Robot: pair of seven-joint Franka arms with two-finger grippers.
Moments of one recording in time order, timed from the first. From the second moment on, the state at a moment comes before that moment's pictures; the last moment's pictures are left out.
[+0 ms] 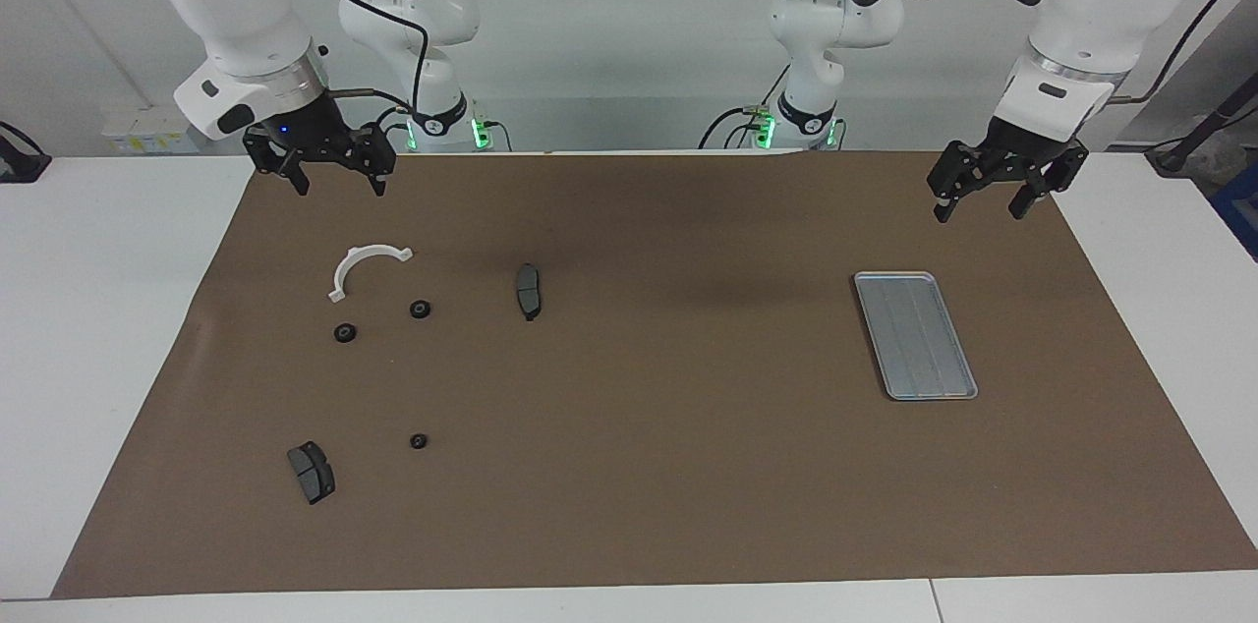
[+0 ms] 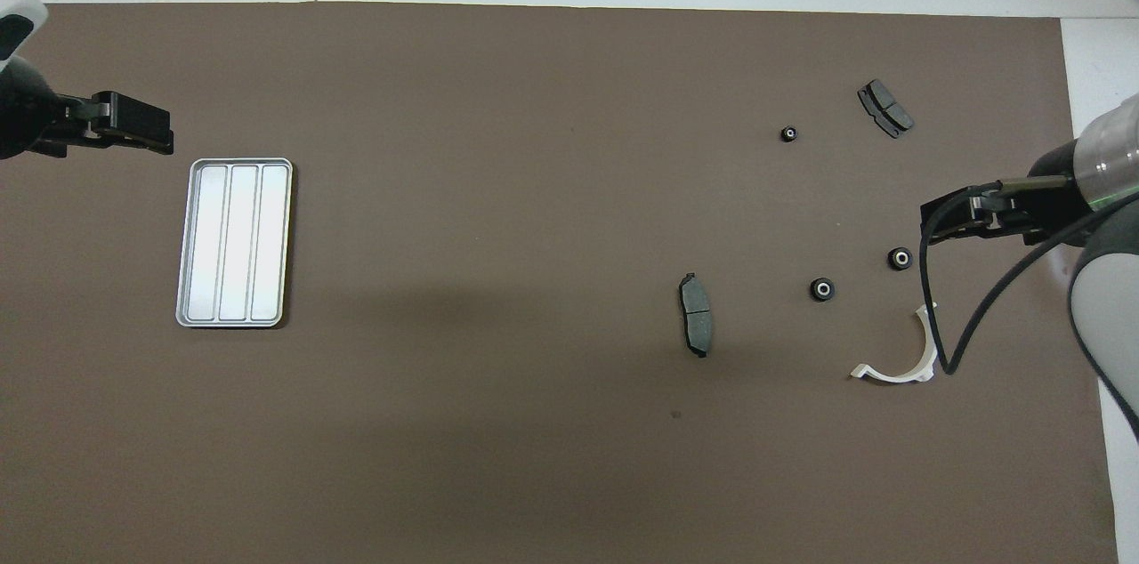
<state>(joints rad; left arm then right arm) -0.13 0.09 0.03 -1.46 0.01 1.65 -0.06 0.01 -0.01 0.06 -1.63 -0.02 1.55 0.09</state>
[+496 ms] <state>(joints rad) -0.13 0.09 0.03 -1.46 0.01 1.65 -0.06 0.01 -0.01 0.06 -1.63 -0.02 1.55 0.09</state>
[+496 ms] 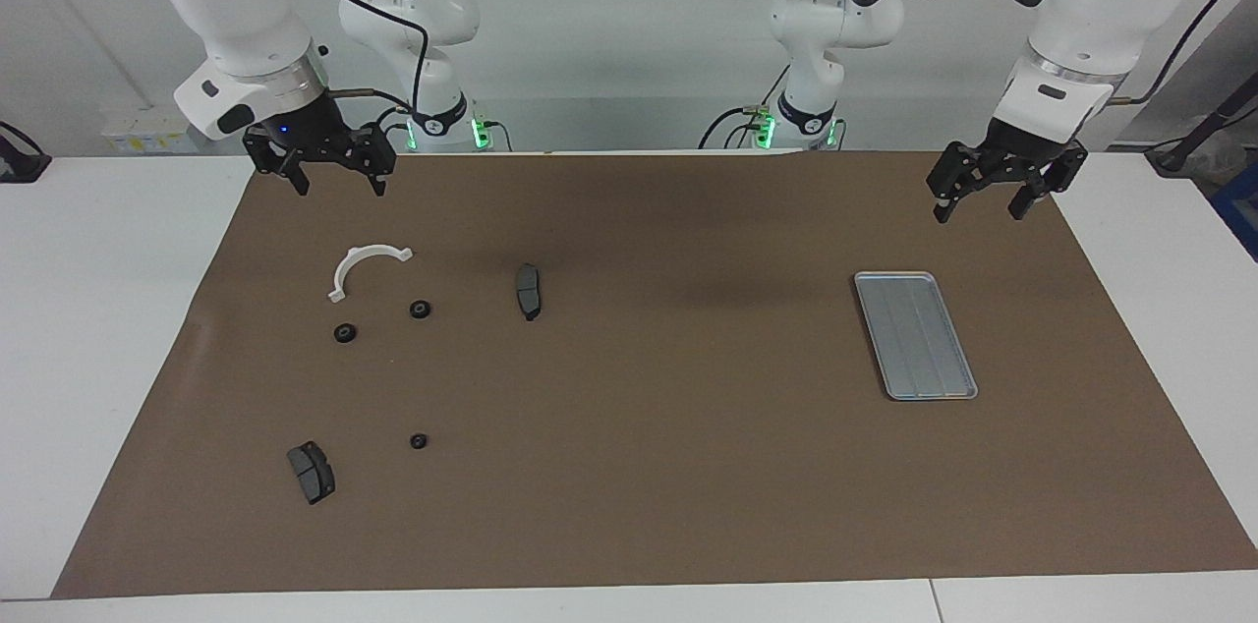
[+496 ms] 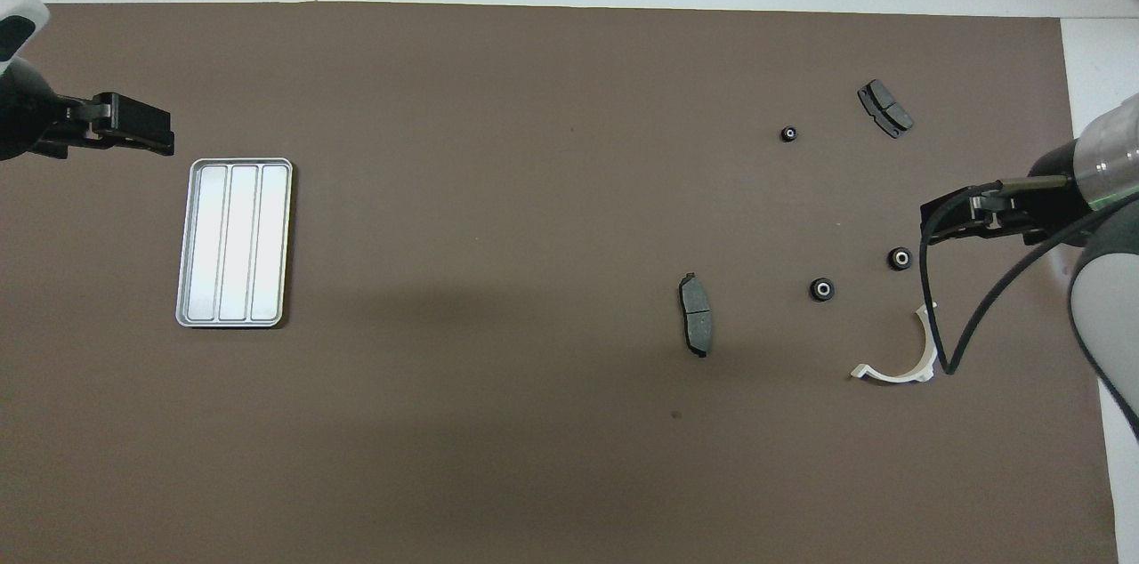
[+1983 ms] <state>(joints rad) -0.13 0.09 0.04 -1.47 0.01 1.65 -0.06 -0.10 0.00 0.05 -2.08 -0.02 2.07 -0.04</state>
